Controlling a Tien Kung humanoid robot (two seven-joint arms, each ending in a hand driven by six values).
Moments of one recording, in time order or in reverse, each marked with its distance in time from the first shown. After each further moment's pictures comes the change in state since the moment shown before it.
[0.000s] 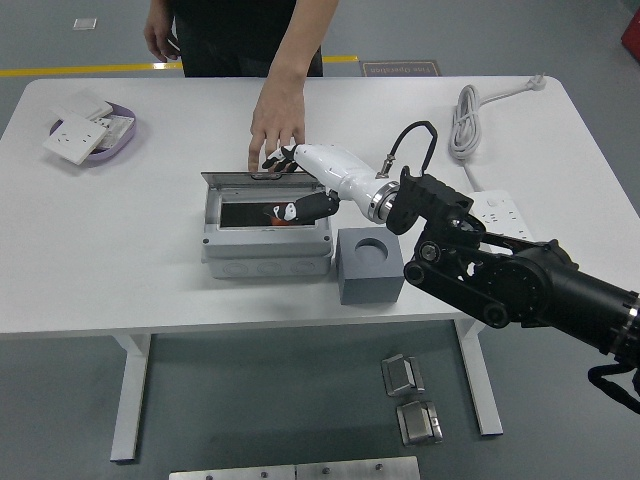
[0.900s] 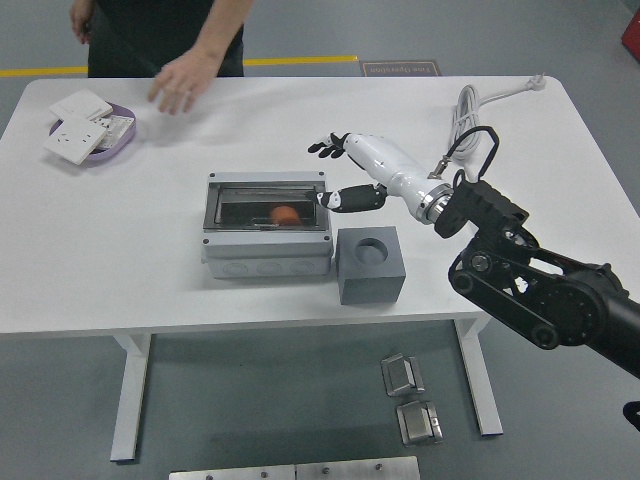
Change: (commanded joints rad) left arm 0.020 -0.007 -0.002 0.000 -0.004 0.003 0.007; right arm -0.223 -0.140 0.319 0.193 -0.145 -0.002 -0.012
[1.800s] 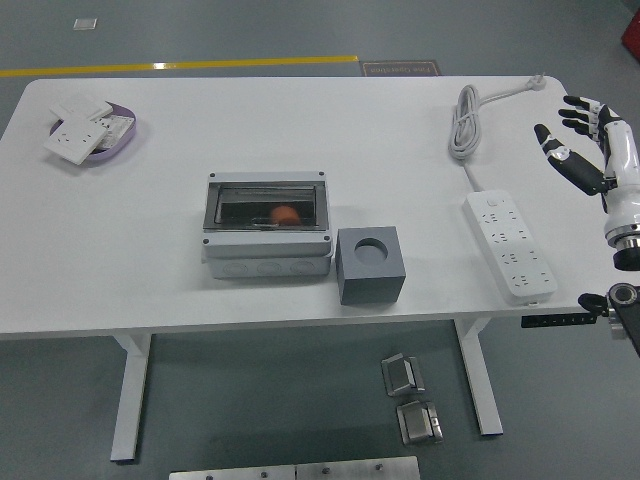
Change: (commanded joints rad) left arm 0.035 -0.011 0.050 0.000 -0.075 0.006 -0.008; right arm -0.480 0.047 0.790 0.013 0.204 -0.111 0.247
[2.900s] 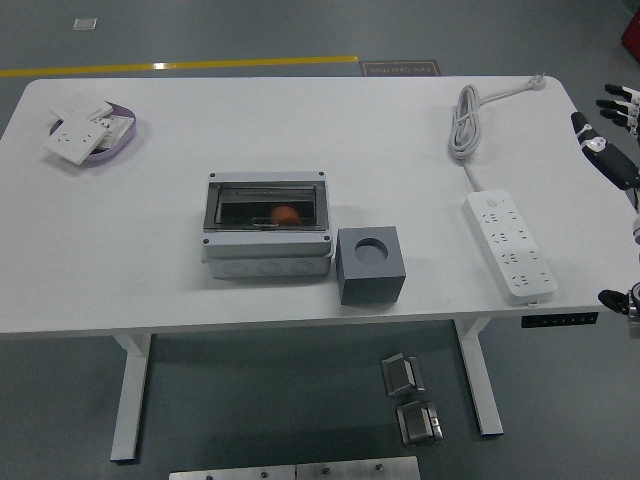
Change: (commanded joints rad) left arm -0.011 -0.004 -0.008 0.000 -0.008 0.000 0.001; right arm -0.017 0.004 0.063 0.019 -0.009 -0.006 0.007
